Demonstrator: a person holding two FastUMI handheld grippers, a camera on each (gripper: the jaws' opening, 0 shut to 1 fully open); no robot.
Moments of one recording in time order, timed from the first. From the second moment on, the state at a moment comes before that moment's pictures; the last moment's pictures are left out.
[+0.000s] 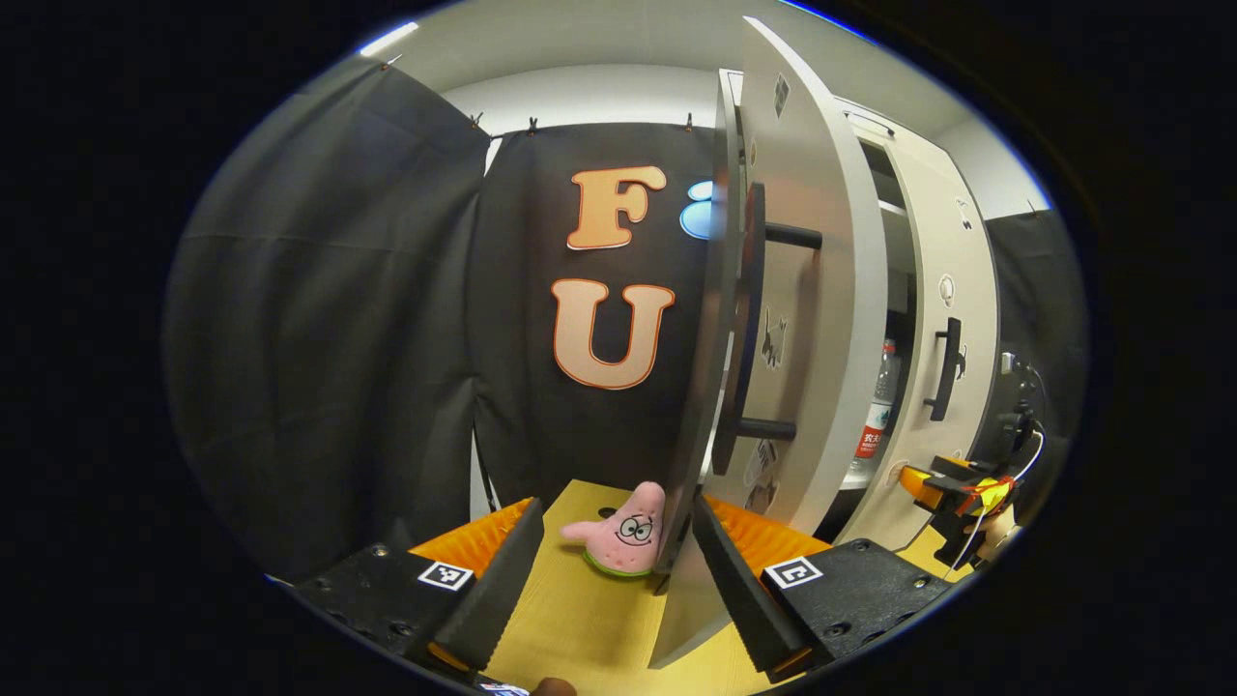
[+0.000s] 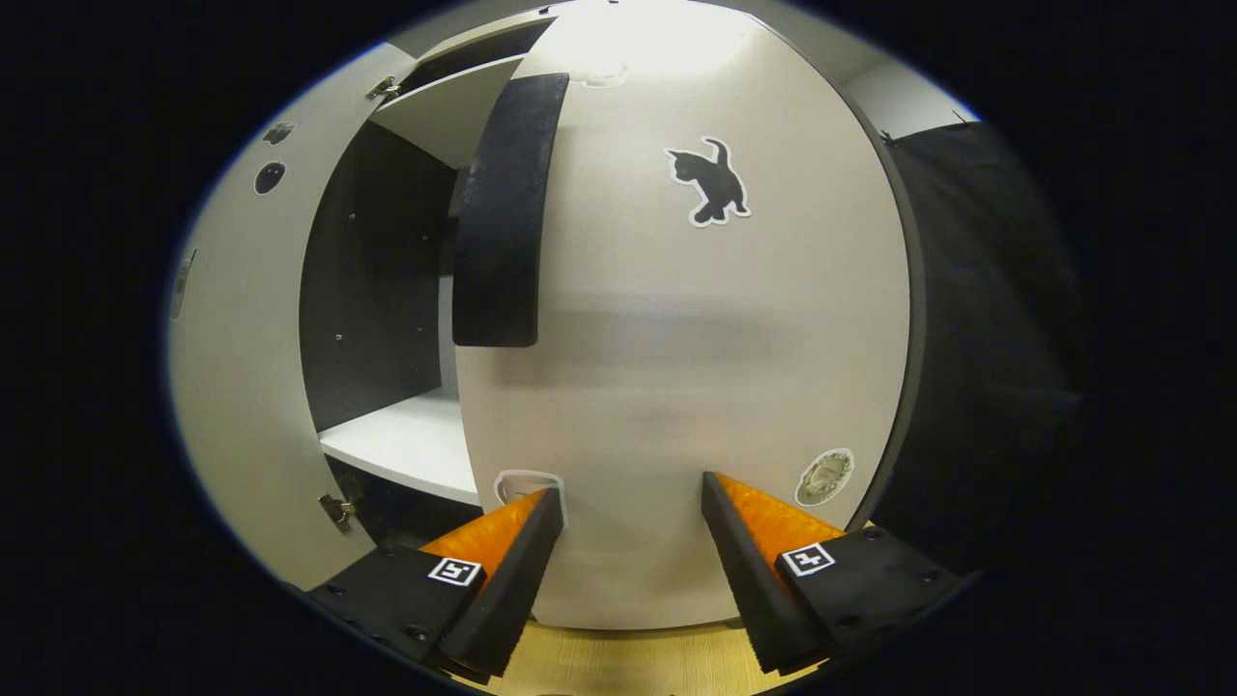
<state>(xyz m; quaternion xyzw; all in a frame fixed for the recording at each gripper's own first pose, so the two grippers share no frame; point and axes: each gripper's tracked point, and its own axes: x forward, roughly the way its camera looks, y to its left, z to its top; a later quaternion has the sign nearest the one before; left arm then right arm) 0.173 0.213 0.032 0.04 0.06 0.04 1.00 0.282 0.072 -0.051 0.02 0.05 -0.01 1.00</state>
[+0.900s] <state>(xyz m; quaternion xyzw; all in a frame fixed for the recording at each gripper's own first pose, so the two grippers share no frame) 0.180 0.144 0.018 0.05 0.08 -0.05 0.99 0.177 -0.010 -0.020 0.00 0.04 -0.06 1.00</state>
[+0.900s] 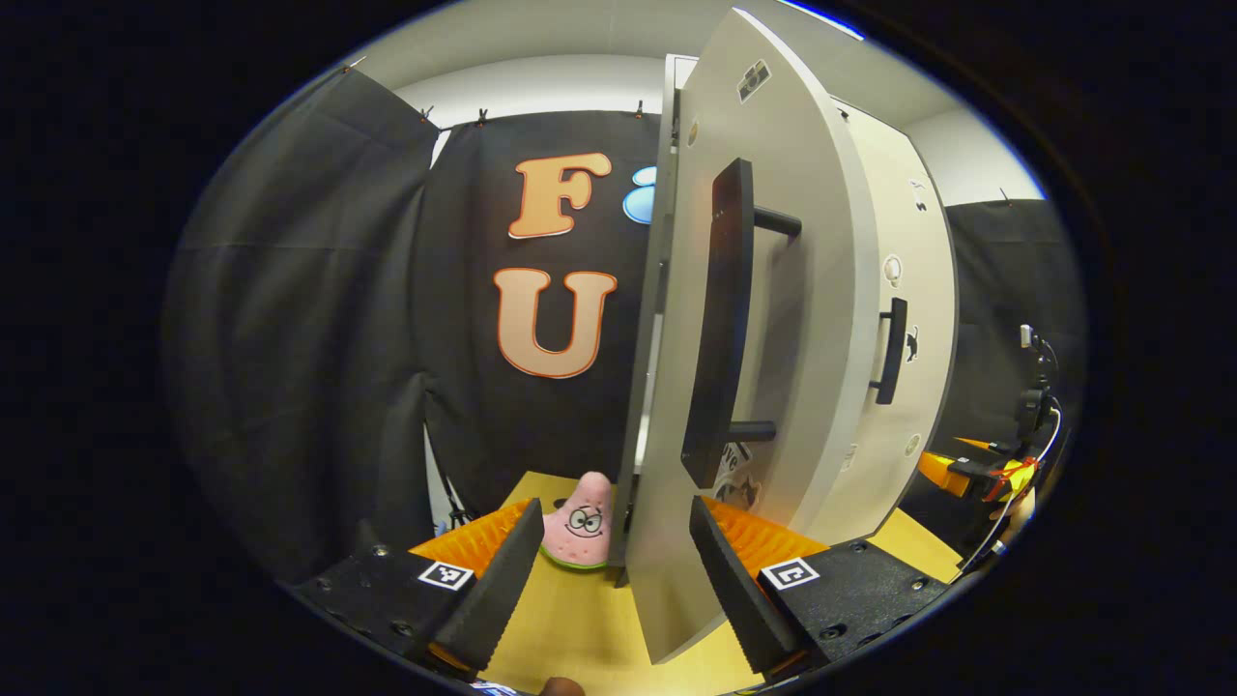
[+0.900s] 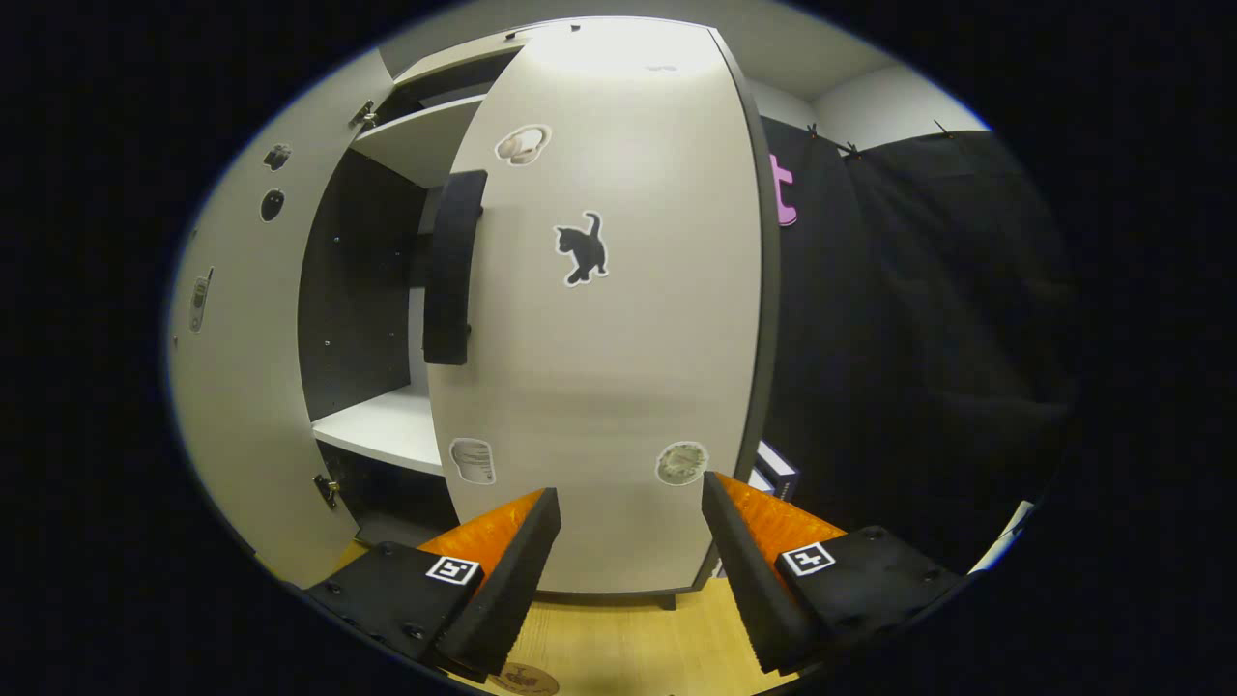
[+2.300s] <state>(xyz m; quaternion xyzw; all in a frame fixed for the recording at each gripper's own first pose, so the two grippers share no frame) 0.297 0.022 -0.036 0.01 0.07 -0.11 0.99 0.021 -0.161 0.016 0.00 -0.01 -0.16 0.99</state>
